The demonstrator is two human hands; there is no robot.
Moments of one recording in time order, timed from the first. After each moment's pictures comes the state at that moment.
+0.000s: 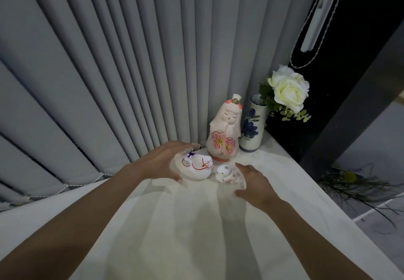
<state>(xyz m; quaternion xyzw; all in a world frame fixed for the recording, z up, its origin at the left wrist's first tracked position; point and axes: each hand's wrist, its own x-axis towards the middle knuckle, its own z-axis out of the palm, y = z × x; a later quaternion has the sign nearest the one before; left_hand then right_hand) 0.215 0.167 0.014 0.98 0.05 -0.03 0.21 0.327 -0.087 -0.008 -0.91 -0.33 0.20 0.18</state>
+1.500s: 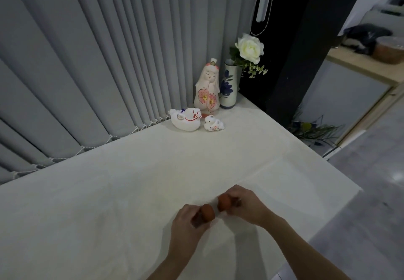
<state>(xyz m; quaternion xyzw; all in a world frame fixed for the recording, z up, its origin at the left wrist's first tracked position) -0.011 -0.069 -0.074 0.85 0.25 0.14 0.45 0.129 -0.208 -0.054 -0.85 -0.33 0.25 0.34</state>
